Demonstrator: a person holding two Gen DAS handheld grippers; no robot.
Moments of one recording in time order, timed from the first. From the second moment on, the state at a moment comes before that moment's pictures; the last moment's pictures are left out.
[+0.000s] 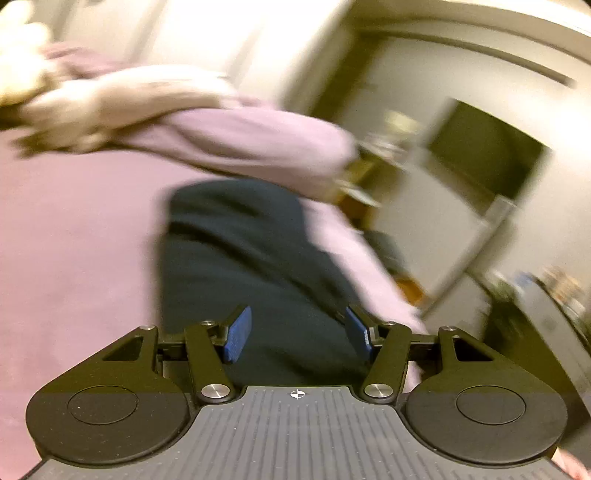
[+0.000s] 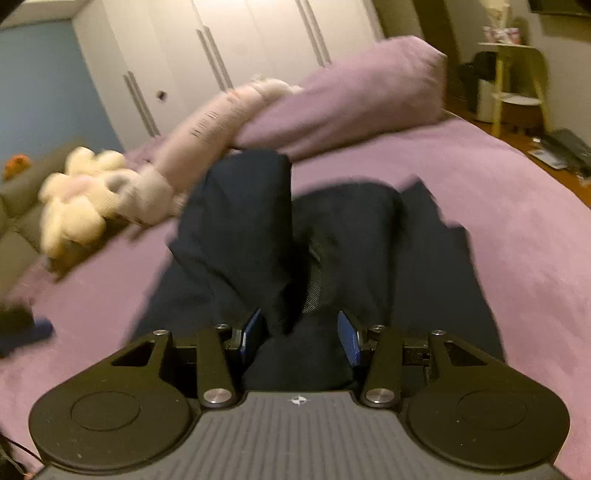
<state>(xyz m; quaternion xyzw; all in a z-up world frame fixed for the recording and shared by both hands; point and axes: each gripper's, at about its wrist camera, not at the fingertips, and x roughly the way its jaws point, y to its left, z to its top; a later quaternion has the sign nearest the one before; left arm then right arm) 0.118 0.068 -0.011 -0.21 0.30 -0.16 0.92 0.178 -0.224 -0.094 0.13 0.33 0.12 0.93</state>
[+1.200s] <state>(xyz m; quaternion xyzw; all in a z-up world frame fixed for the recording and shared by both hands) 0.175 0.016 -0.037 -0.22 0.39 -0.15 0.88 0.197 -0.229 -0.035 0.12 0.29 0.14 0.94</state>
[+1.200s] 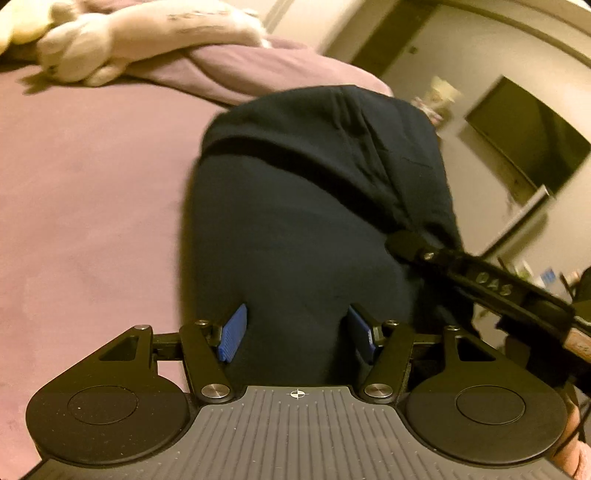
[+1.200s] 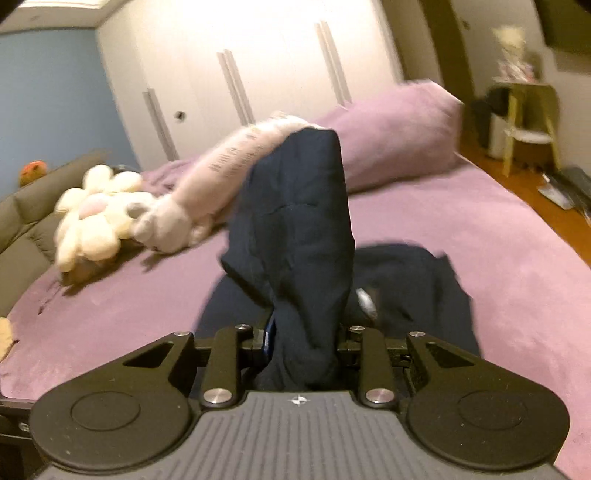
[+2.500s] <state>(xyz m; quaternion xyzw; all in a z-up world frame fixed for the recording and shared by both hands) 0.169 -0.010 -0.052 -0.18 0.40 -0.15 0.89 0.140 -0.317 -0.126 0.26 0.32 0.08 0.91</state>
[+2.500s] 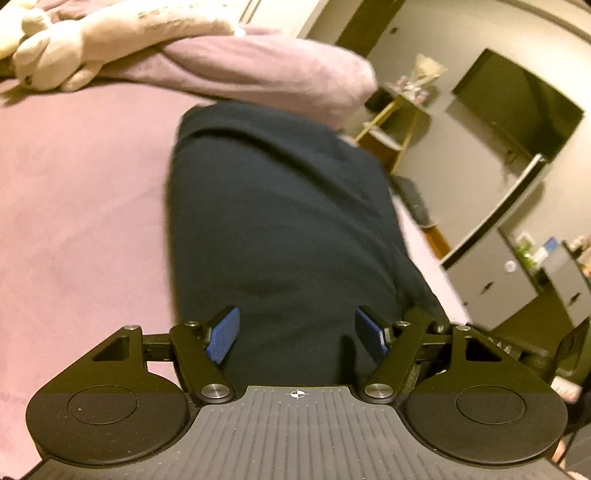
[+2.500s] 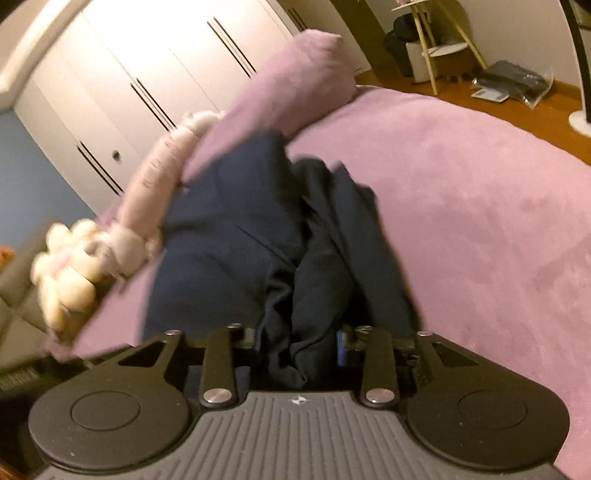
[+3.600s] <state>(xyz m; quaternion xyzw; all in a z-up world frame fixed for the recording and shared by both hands) 0.249 -0.020 -0.070 -0.20 0.37 -0.03 0.91 0.261 -0.226 -0.131 0.03 0.20 0.05 0.98</state>
